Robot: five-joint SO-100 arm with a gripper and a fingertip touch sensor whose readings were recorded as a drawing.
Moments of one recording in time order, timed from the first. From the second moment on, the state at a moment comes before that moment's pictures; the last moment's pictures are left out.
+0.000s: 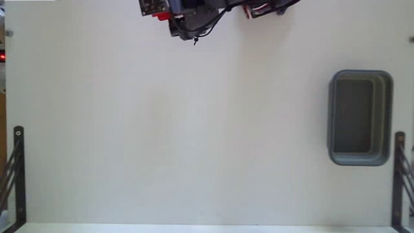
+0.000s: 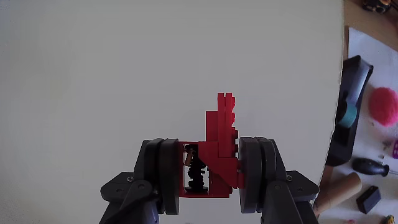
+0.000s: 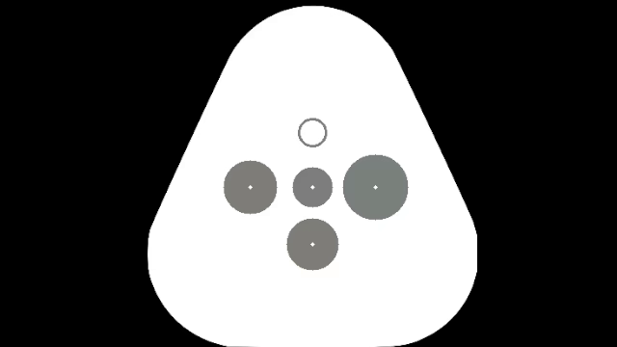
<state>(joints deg) 74.5 149.9 138.3 68.6 -0.3</state>
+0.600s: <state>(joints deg) 74.5 143.9 123.1 78.3 -0.2</state>
